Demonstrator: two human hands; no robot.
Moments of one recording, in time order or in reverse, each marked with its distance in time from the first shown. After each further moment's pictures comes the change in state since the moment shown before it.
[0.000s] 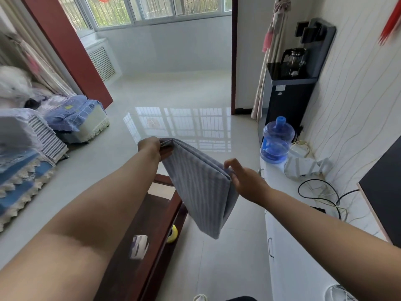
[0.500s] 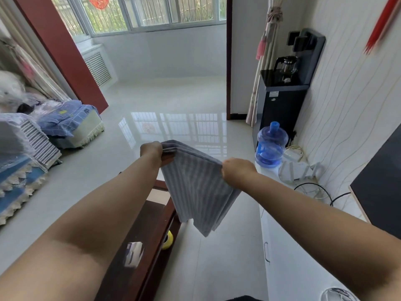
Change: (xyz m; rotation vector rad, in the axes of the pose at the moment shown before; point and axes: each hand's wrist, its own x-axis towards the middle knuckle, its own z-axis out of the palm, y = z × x) left_hand -0.012 -0.003 0.014 0.037 -0.043 0.005; right_hand 0.046 -0.028 -0.025 -0.494 -0.282 0.332
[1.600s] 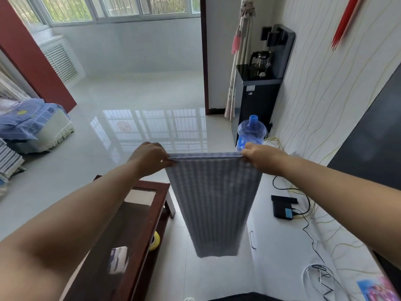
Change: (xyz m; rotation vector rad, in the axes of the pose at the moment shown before) left_hand 0.042 -0.026 -0.012 1.470 -0.459 1.328; right_hand -0.033 0.101 -0.018 -0.120 0.040 -0.183
